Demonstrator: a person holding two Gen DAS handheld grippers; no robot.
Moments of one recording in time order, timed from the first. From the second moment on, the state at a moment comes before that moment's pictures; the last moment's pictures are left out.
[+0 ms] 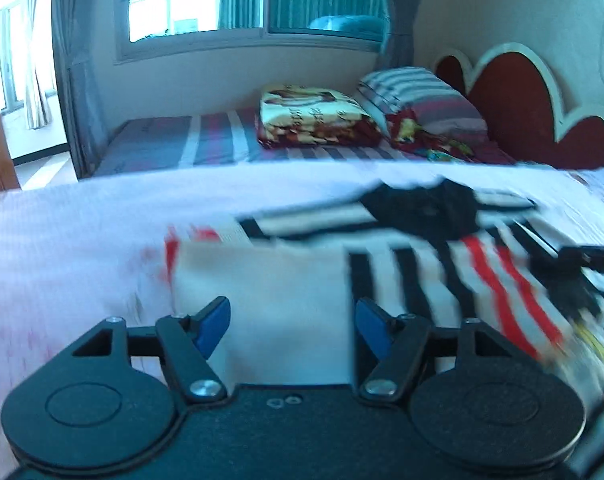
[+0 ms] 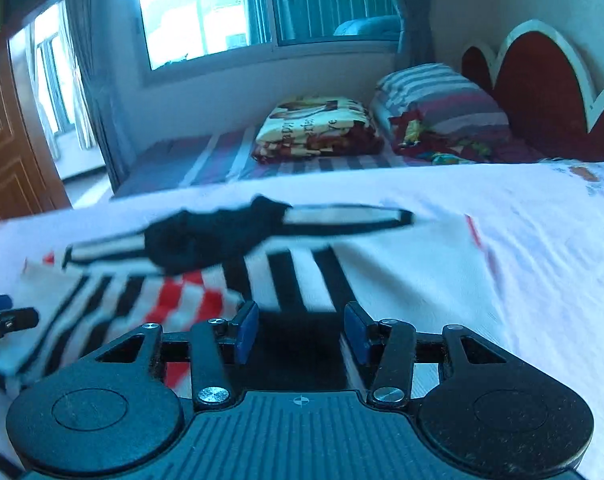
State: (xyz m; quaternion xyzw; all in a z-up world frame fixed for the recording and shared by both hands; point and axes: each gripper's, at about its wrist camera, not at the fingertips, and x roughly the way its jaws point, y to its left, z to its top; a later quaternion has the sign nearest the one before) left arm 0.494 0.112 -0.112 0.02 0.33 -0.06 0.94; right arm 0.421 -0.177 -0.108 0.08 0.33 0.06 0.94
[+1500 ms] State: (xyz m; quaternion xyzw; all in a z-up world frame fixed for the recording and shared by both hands) left arm 0.419 0.058 -0.137 0.04 0.35 0.00 0.94; right arm 0.373 -0.203 -0.131 0.04 0.35 0.14 0.93
